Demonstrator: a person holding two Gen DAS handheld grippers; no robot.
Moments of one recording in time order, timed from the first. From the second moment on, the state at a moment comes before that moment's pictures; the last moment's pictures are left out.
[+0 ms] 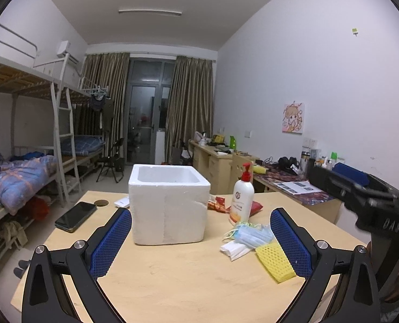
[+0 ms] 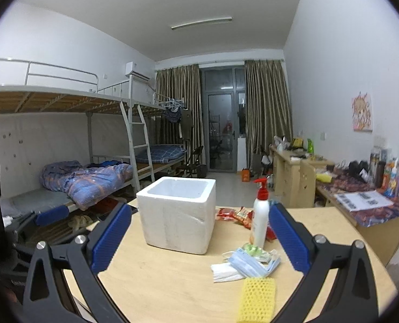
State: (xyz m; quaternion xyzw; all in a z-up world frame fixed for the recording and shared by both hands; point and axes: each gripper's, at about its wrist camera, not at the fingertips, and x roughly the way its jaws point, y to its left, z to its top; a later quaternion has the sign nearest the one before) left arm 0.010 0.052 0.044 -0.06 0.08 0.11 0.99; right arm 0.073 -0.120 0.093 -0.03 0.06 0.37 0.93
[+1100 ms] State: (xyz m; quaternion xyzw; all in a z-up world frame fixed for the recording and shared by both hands) left arm 0.047 0.023 -0.004 -0.05 0.11 0.09 0.99; right arm 0.094 -0.153 0.016 -0.04 0.17 0.27 0.95
